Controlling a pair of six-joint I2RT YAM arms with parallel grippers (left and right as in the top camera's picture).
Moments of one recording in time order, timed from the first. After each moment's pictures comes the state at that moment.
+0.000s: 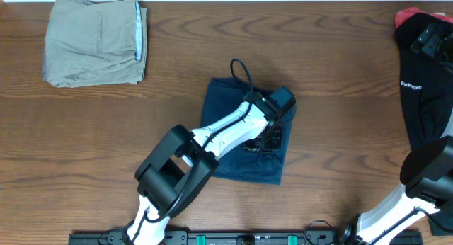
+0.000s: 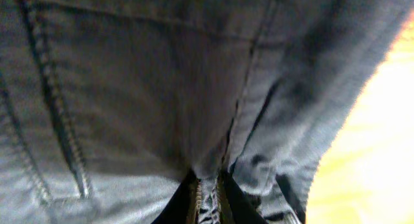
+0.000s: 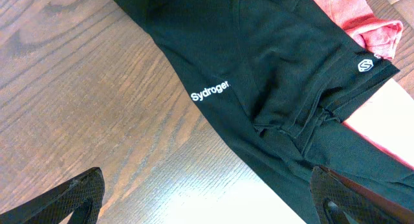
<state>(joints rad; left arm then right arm) -0.82 2.06 1.46 -0.91 0.21 -0.70 -0.39 1.95 2.01 -1.18 0.18 0.33</state>
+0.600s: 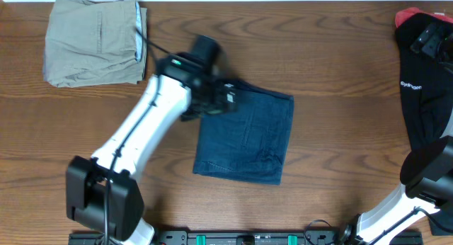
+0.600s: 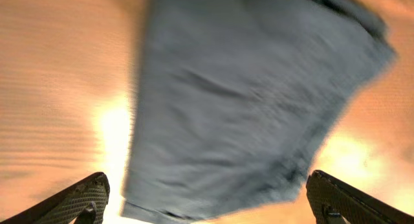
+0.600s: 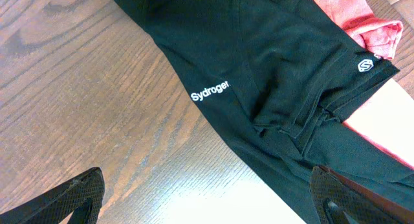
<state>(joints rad) -0.37 1.74 1.48 -1.12 0.23 -0.51 -0.39 1.95 2.01 -1.18 0.18 0.33</state>
